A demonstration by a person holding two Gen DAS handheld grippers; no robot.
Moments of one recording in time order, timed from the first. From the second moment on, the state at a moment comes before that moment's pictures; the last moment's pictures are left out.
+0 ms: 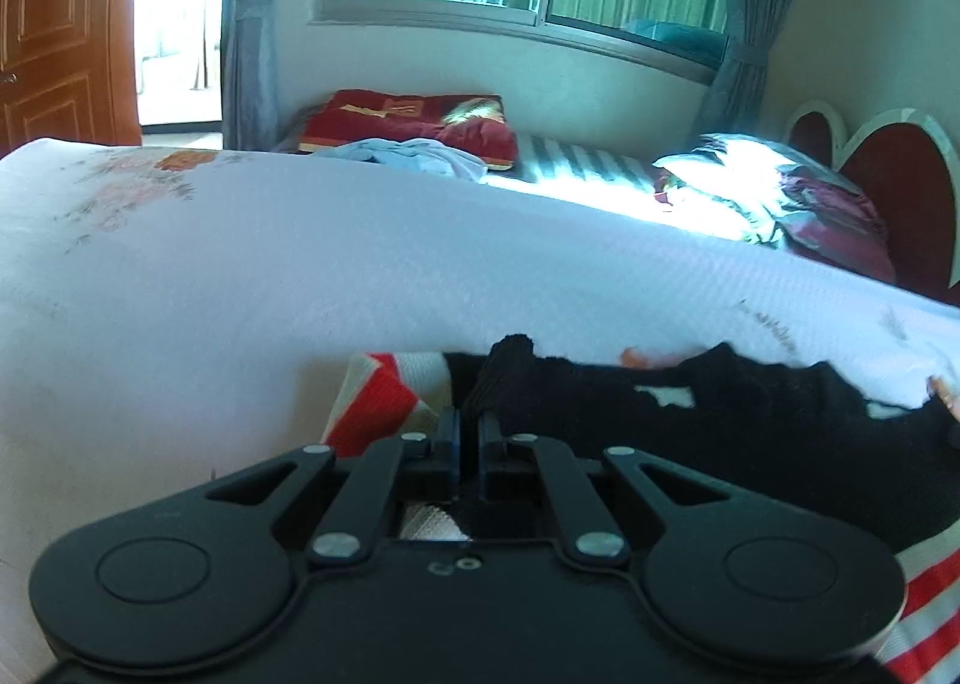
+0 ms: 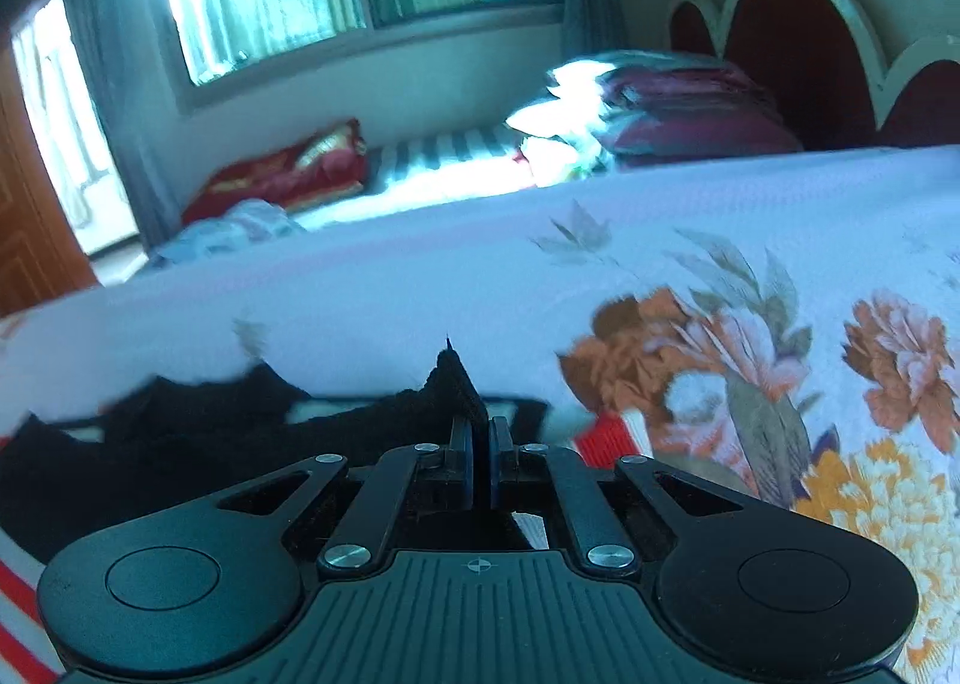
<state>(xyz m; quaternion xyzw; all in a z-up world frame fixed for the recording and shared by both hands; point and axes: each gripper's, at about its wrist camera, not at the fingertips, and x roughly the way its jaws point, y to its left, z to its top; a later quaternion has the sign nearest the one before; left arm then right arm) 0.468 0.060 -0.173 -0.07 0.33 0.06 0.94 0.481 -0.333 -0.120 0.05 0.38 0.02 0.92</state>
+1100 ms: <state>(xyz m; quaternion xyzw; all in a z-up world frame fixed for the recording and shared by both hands) 0.413 -0.023 -0.170 -0.03 0.38 -0.04 0.92 0.414 -0.252 -0.121 0.01 0.40 0.12 0.91</state>
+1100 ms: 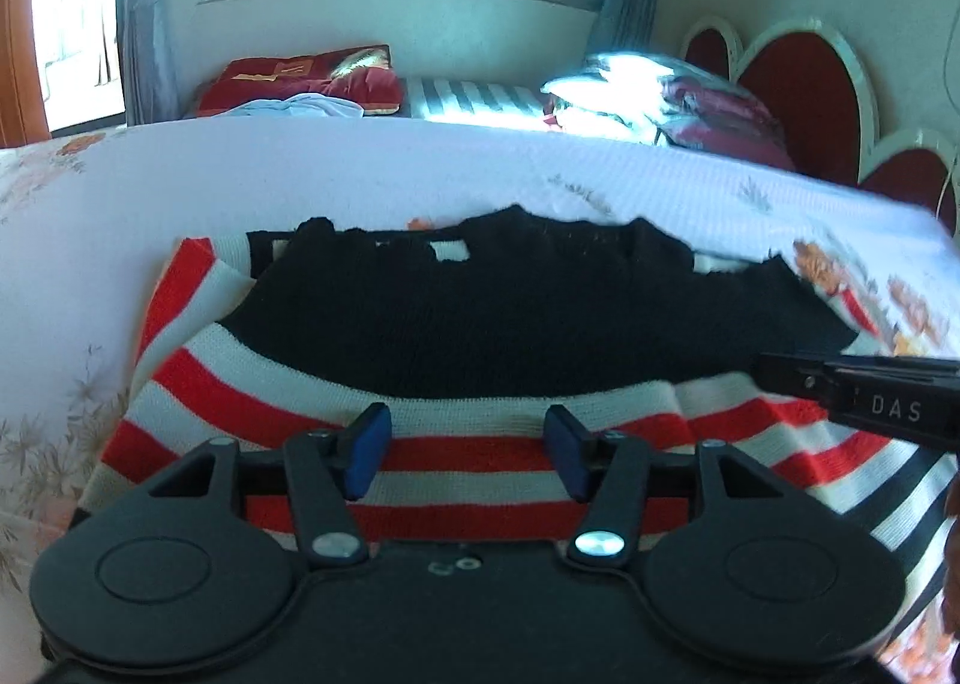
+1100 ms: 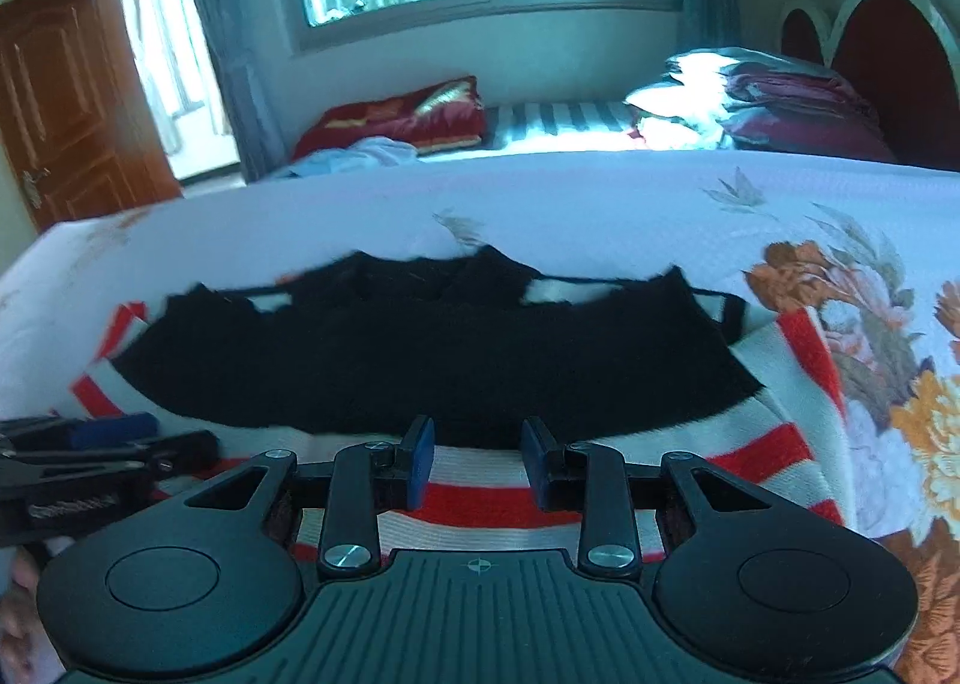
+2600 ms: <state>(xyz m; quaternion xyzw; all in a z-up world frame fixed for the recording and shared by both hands) 0.347 0.028 -0.158 -0.04 0.40 -0.02 0.92 0.322 -0.308 -0.111 0.00 0.41 0.05 0.91</state>
